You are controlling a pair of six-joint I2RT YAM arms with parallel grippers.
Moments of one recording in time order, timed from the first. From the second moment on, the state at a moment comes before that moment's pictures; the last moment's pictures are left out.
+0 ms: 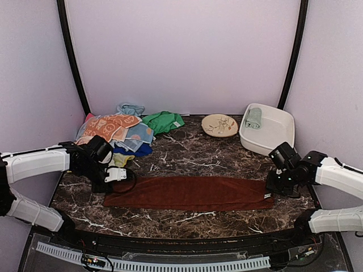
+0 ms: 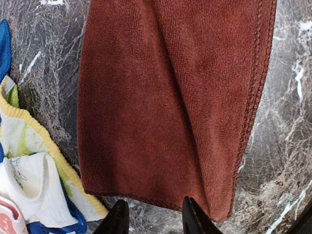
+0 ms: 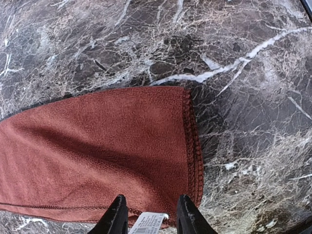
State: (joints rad) left arm -0.51 1.25 0.75 -0.78 0.00 0.85; right arm 0.56 0.98 0.62 -0.85 0.19 0.86
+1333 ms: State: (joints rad) left arm -0.37 1.26 0.62 -0.61 -0.11 0.92; right arm 0.22 1.25 0.76 -0.56 0.00 0.57
